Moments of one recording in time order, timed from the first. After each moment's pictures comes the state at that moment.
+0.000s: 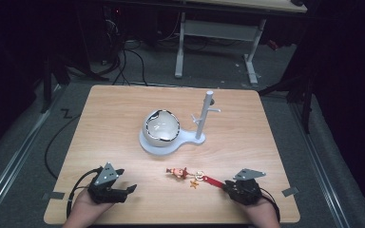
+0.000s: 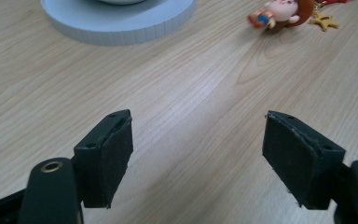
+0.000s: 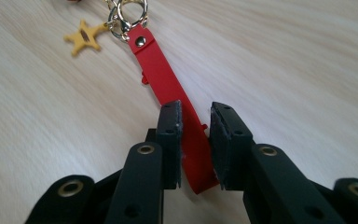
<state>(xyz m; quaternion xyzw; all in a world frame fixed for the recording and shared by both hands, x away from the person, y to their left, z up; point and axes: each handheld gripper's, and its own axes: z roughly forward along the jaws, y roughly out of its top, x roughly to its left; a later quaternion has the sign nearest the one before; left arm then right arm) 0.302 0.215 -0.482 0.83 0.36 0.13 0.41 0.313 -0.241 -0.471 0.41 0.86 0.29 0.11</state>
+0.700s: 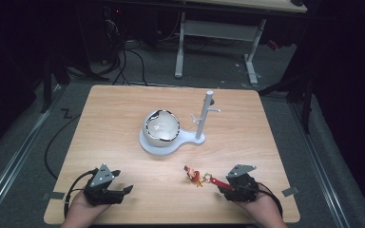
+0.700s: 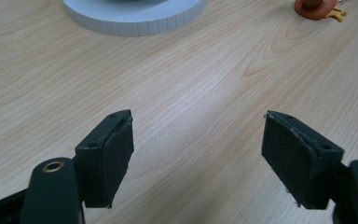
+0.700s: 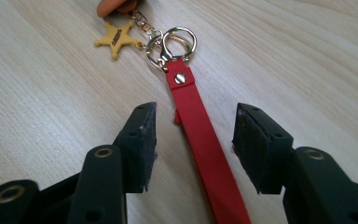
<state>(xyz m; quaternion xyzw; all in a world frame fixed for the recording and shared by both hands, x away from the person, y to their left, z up) 0.290 0.233 -0.480 0.82 0.38 0.13 0.41 0.327 -0.216 -0.451 0.35 0.90 0.21 0.11</state>
